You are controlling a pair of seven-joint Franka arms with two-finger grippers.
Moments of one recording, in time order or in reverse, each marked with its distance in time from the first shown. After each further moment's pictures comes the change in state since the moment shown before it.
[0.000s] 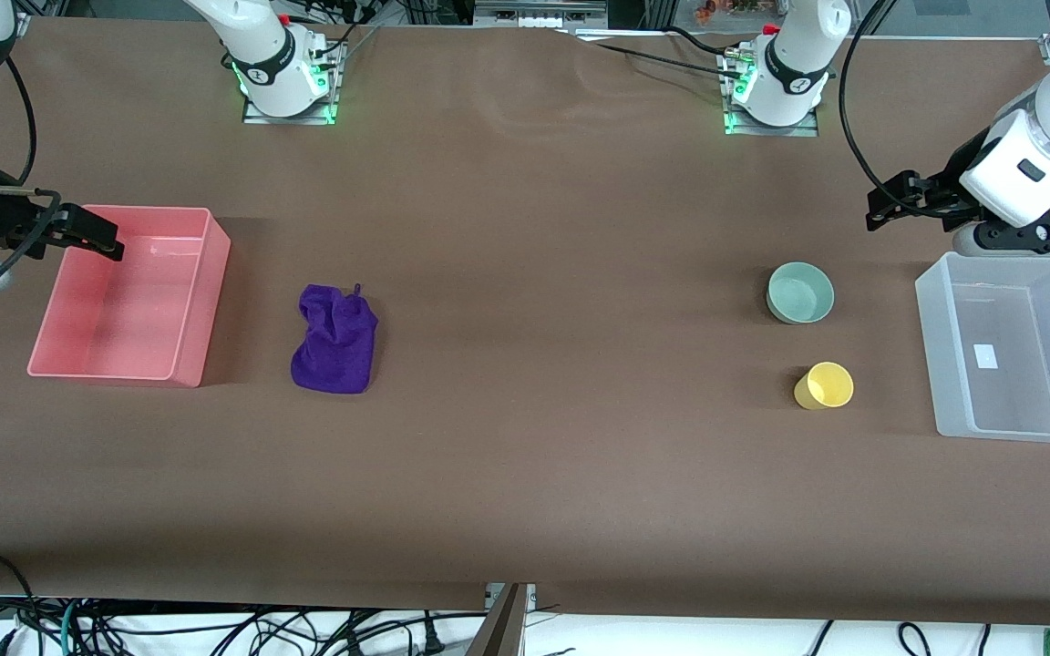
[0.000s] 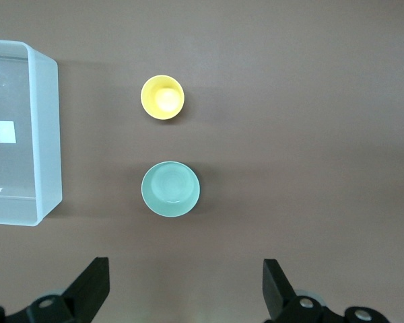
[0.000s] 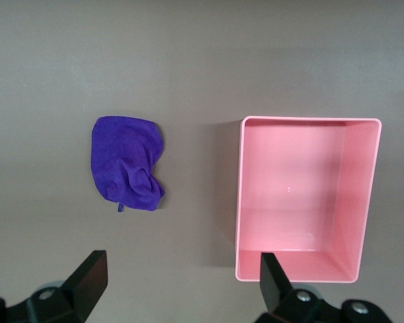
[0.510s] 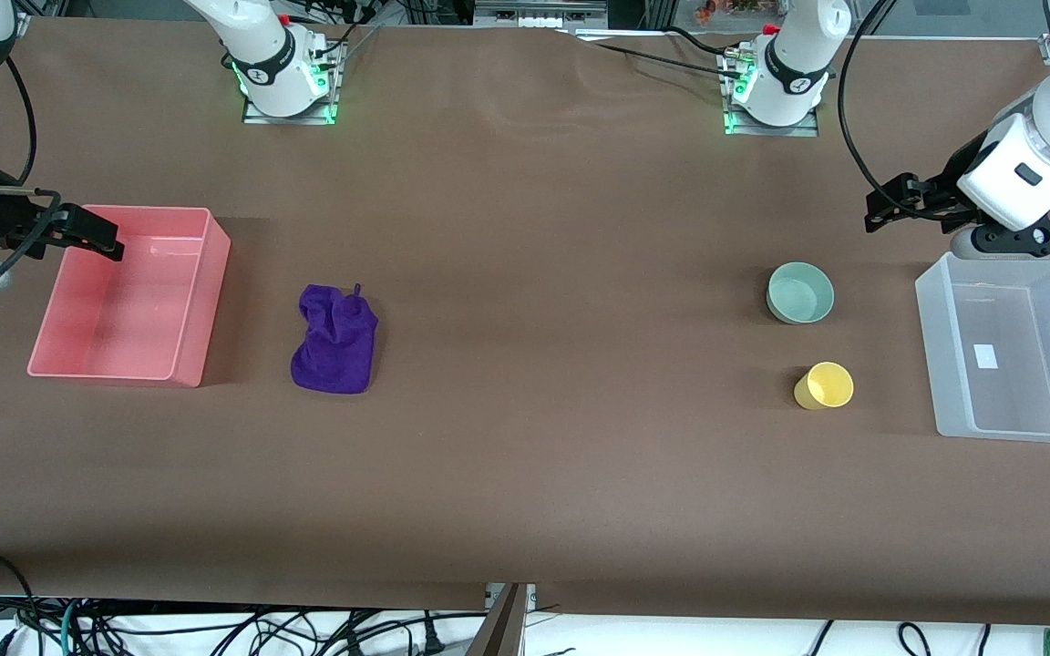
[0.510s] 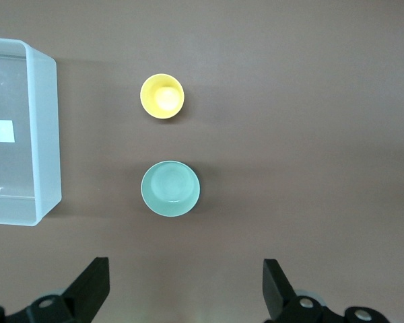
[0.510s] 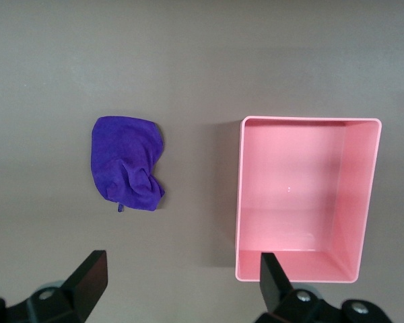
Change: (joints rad) left arm 0.000 0.008 0.000 0.000 0.000 0.000 0.000; right arm 0.000 0.000 0.000 0.000 0.000 0.000 0.000
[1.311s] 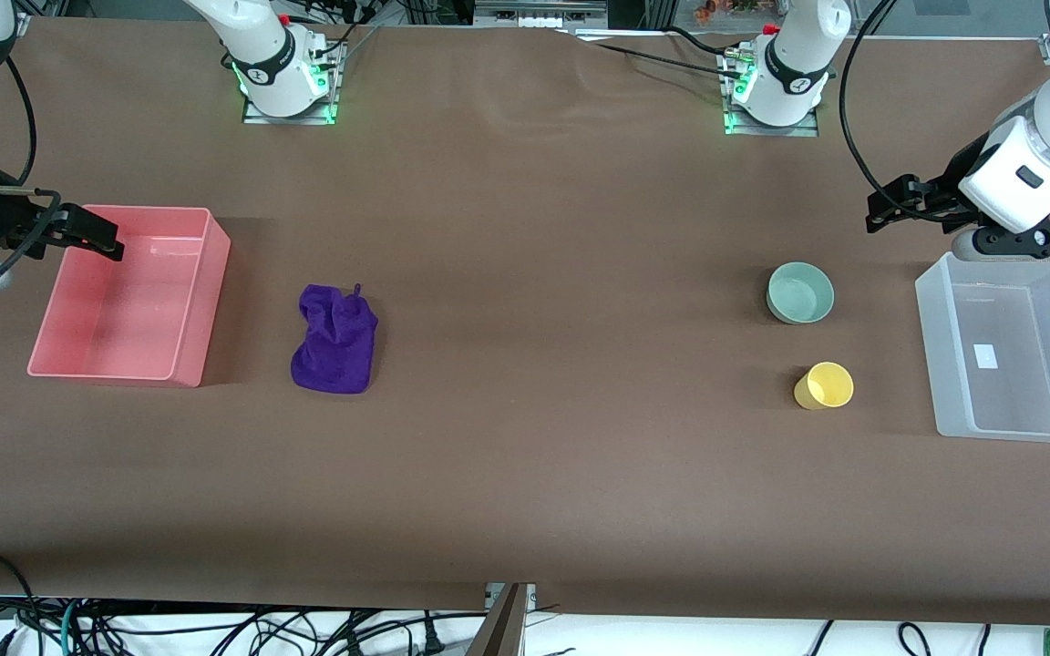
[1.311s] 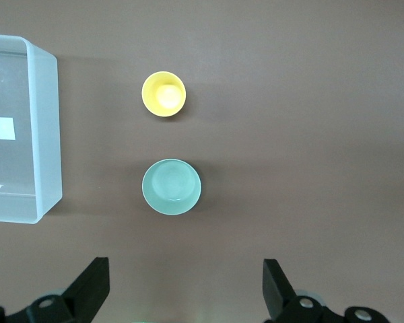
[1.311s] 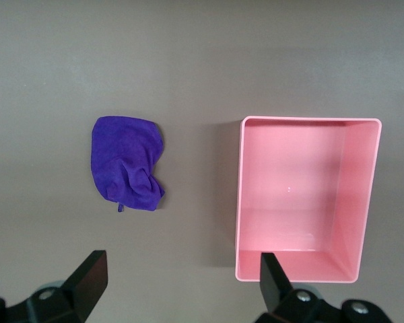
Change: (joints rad) left arm 0.000 0.001 0.004 0.000 0.000 -0.008 0.000; right arm 0.000 0.000 0.000 0.000 0.000 0.000 0.000
